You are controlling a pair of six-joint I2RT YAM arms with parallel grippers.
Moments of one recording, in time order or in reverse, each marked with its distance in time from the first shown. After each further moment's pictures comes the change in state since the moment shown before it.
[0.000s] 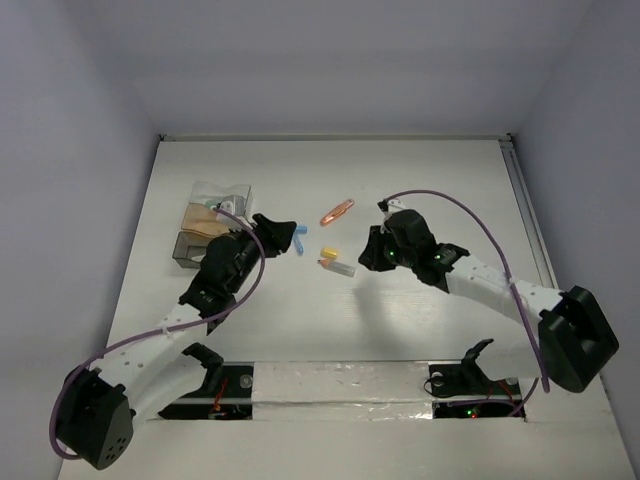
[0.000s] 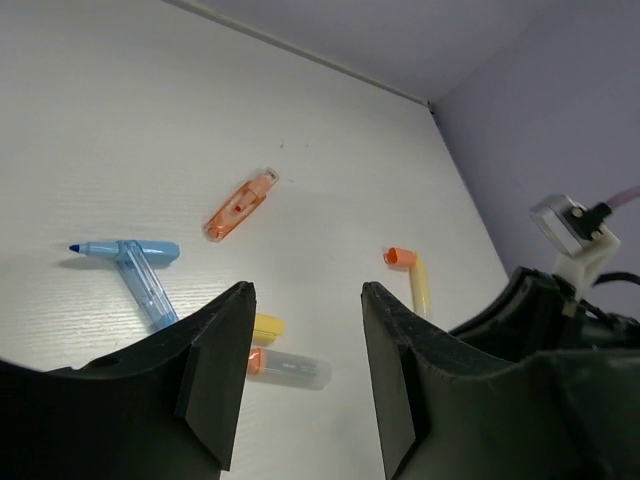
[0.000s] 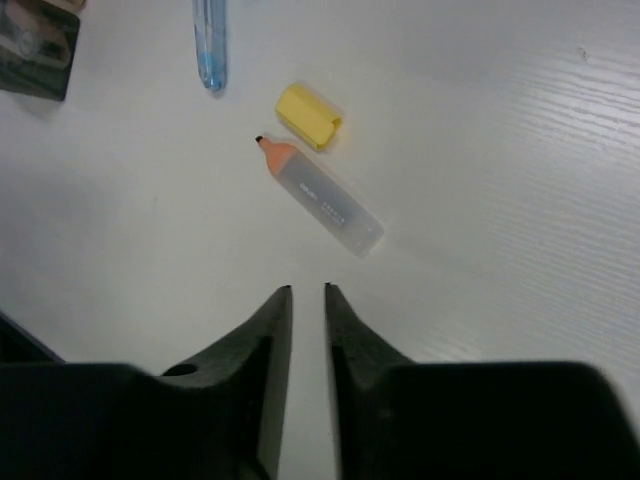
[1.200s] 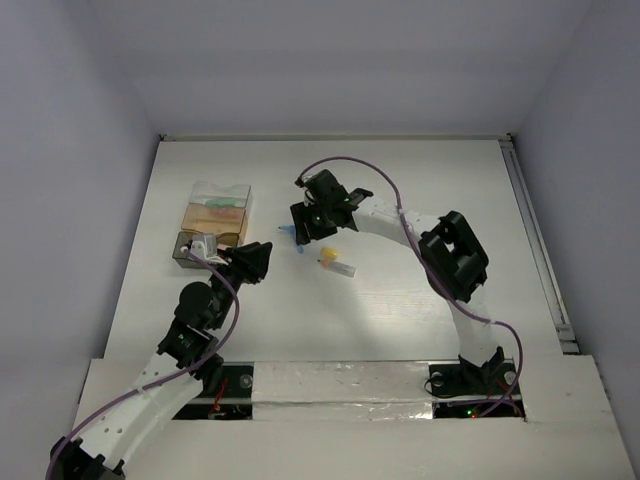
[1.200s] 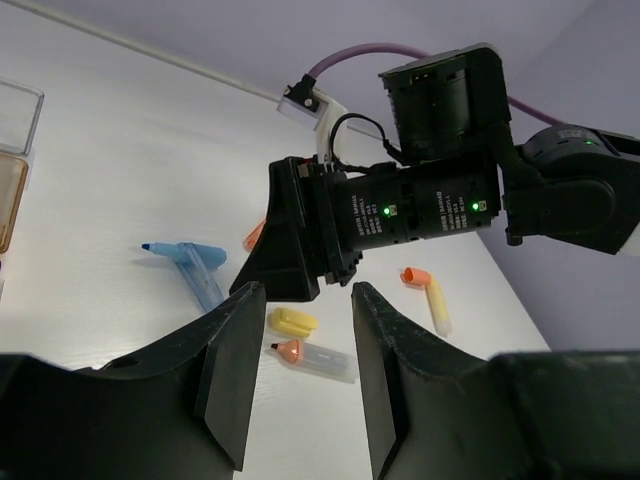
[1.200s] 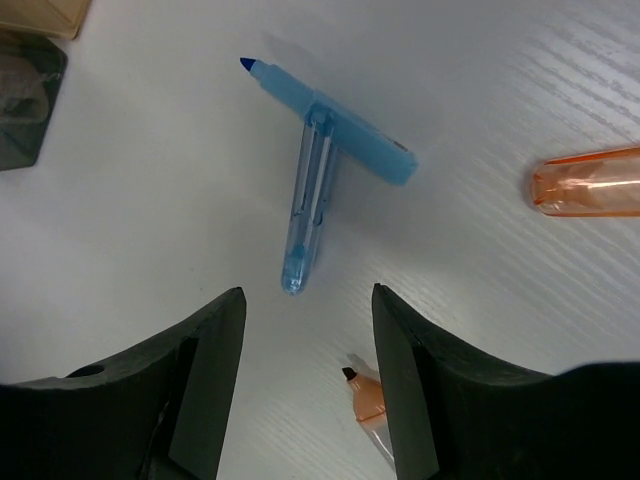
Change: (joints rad) left arm -0.011 -0.500 -0.246 -0.102 -0.097 0.087; right arm 0.087 0.839 0.901 -0.305 -0.084 -0.188
